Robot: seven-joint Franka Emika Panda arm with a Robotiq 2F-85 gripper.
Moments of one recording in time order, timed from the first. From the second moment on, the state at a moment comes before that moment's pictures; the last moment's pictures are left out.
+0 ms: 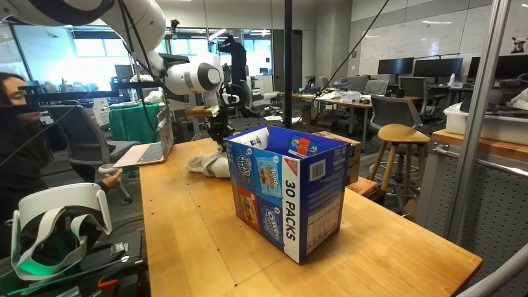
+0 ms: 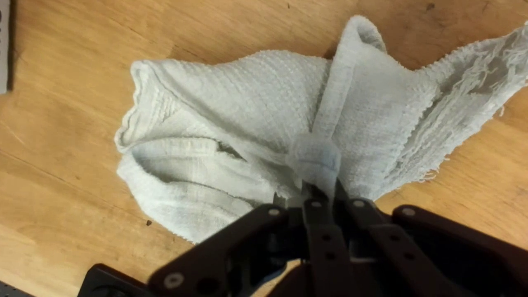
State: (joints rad) arm 0.48 0.50 0.28 -1.69 -0.26 2.16 0.27
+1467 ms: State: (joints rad) arm 0.40 0.63 0.21 -1.62 -0.13 2.06 0.19
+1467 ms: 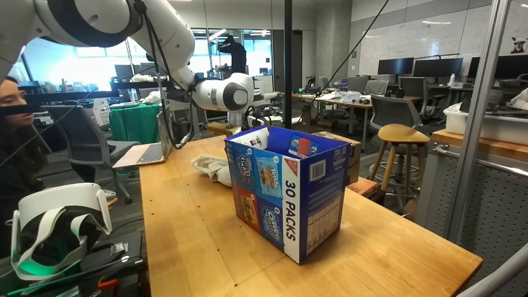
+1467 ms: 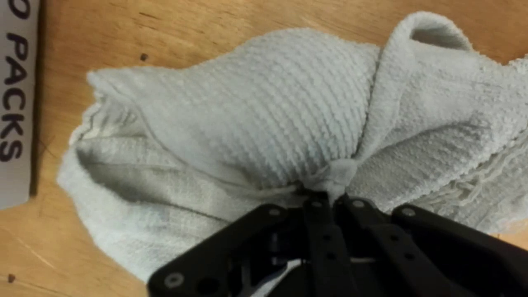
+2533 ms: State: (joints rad) arm 0.41 0.47 0.21 -1.67 -0.15 2.03 0.21
